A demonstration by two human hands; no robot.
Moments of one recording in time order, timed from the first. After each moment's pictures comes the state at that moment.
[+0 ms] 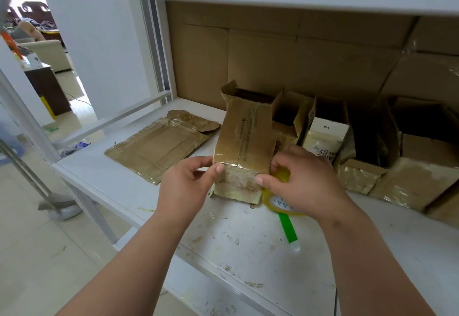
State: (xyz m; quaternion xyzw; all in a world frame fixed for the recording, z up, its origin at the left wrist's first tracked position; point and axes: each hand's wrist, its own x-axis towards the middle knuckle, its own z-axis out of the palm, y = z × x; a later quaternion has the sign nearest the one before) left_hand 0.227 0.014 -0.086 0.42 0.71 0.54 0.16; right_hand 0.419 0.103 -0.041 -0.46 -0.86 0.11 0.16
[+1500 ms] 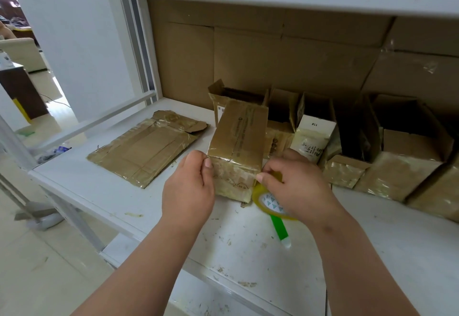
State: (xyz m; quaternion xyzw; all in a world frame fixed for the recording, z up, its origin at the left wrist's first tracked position) left_hand 0.244 0.030 -0.099 0.49 0.74 0.46 0.00; right_hand 0.423 0.095 -0.052 -0.47 -0.84 0.14 0.21
